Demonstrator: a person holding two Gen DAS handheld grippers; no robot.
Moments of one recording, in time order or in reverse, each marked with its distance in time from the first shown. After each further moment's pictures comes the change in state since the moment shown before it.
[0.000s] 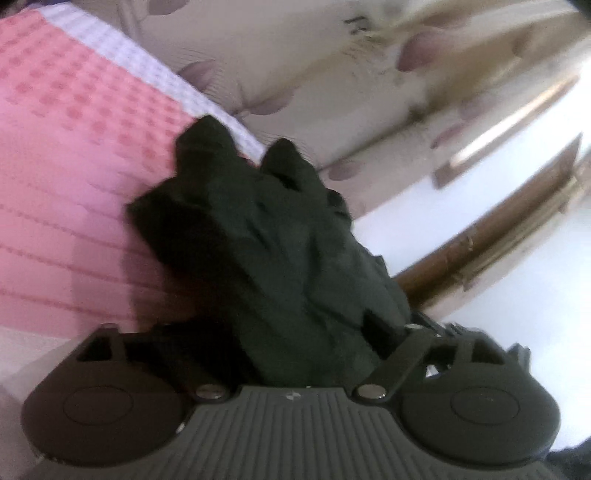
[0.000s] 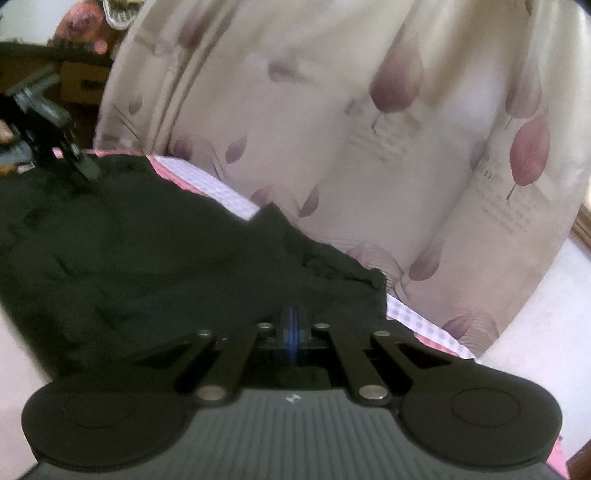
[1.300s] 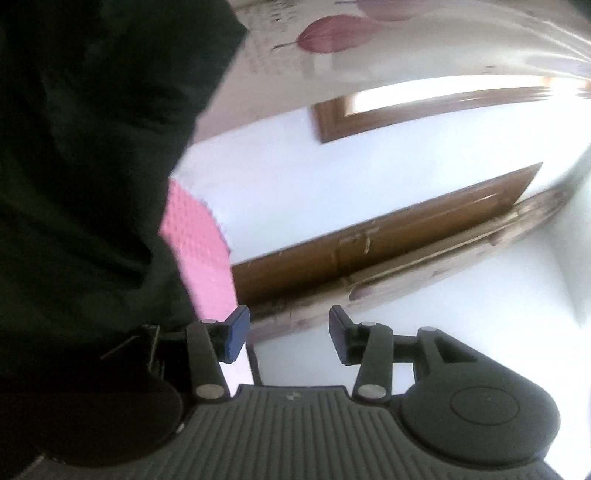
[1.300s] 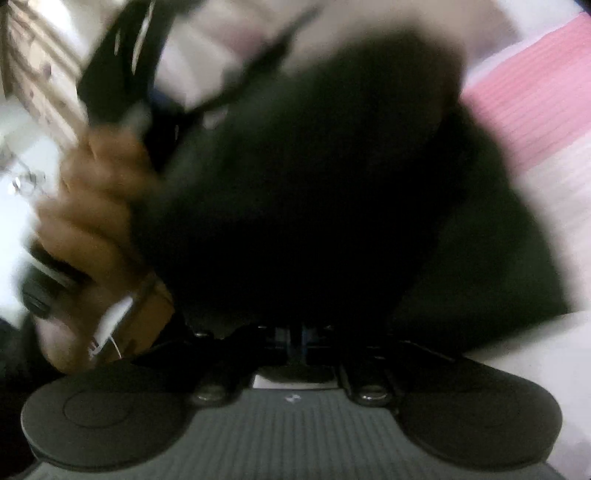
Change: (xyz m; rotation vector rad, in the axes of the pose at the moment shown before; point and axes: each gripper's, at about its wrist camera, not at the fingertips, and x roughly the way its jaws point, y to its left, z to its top) left arm 0.239 -0.297 -0.050 -0.234 0.015 -0.328; right arm -0.081 -0.087 -0.141 1.144 -0.005 0.627
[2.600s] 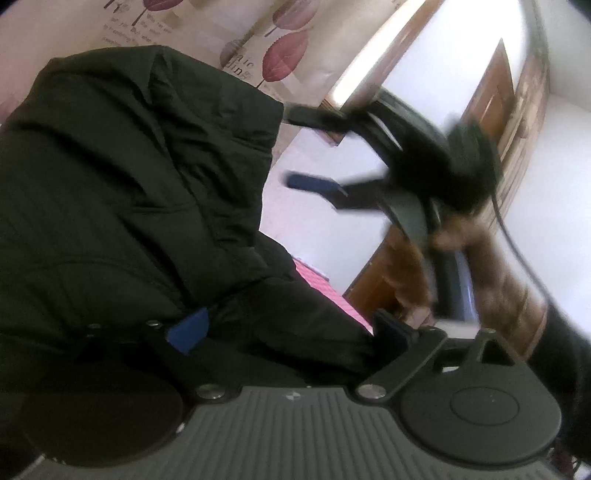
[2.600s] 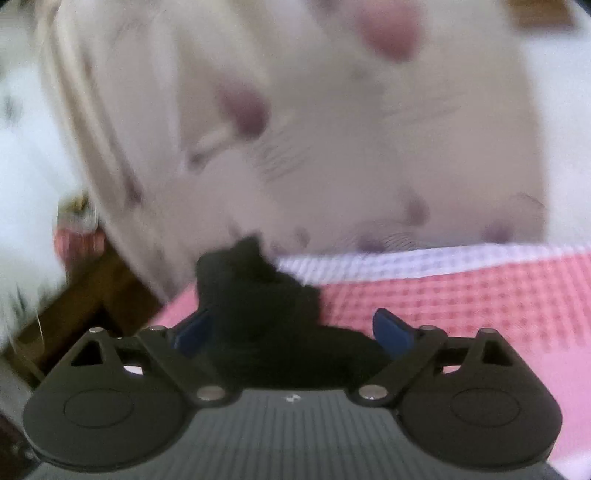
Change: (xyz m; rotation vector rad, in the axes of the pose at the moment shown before) left arm -0.038 0.039 -0.108 0.584 -0.187 0.307; right arm 0.050 0.050 0.187 -0.398 0.089 -0.224
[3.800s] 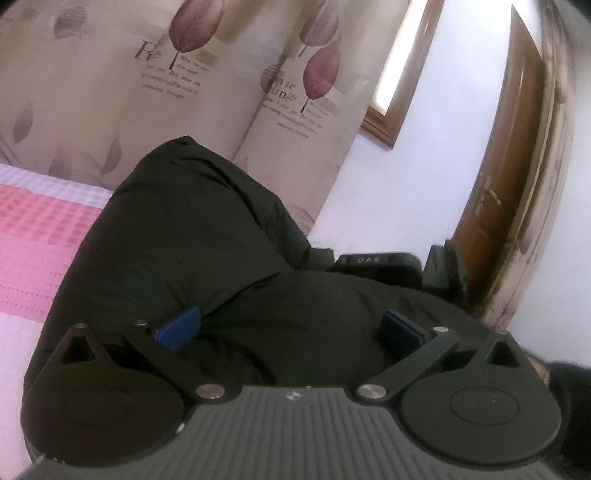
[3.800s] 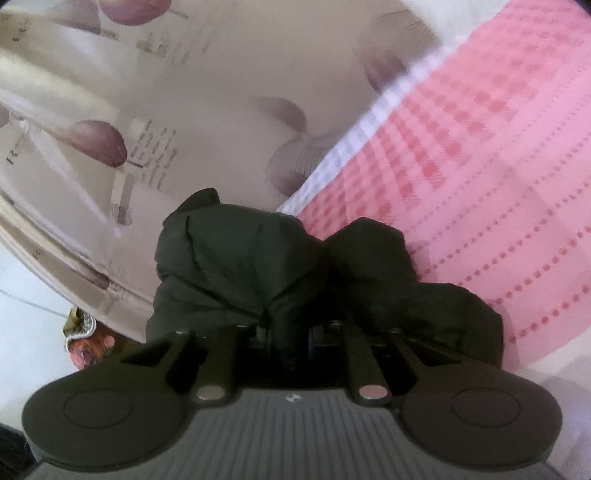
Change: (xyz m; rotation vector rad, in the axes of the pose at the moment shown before) left arm -0.037 0.011 -0.007 0.140 -0.064 0.253; right arm 0.058 -0.129 -0.128 0.608 -0.094 0.098
